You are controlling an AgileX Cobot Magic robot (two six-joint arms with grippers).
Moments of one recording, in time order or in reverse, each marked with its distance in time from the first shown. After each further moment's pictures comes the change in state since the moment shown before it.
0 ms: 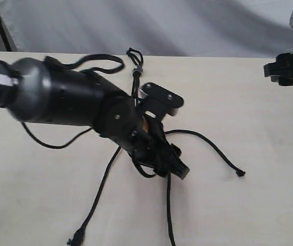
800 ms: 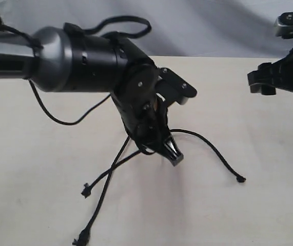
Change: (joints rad) left arm 0.010 0.021 -0.224 0.178 0.357 0.028; right arm 0.036 0.028 0.001 0.350 0.077 -0.299
